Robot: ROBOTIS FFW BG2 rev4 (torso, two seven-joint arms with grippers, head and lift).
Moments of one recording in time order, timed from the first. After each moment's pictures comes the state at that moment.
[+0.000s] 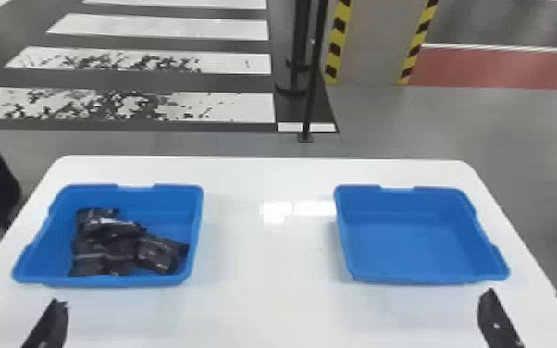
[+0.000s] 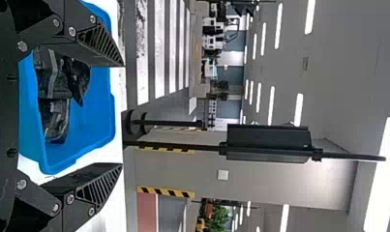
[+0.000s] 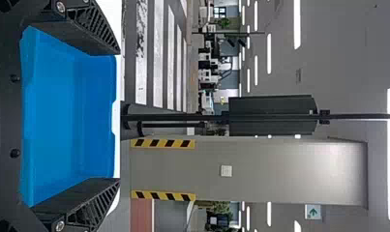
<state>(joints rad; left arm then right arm) 1.00 0.00 0.33 -2.28 0.30 -0.23 -0.44 0.91 0.00 -0.30 -2.16 -0.24 -0.30 0.30</state>
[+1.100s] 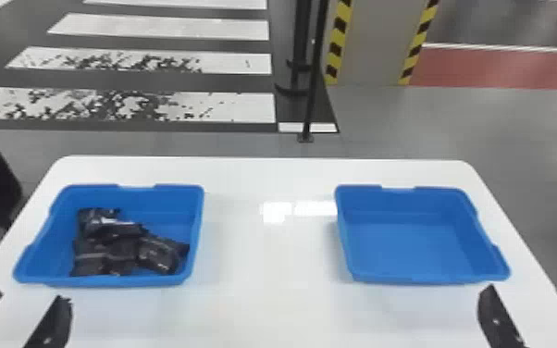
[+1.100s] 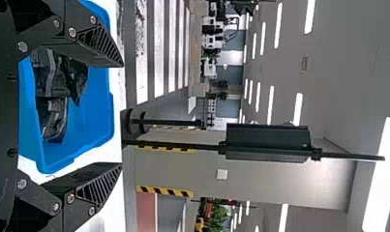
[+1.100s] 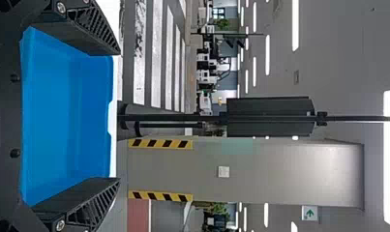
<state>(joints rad) 0.99 0.00 0.32 -2.28 0.30 -0.22 -0.44 0.89 0.00 -0.30 -2.16 -0.24 -0.30 0.30</state>
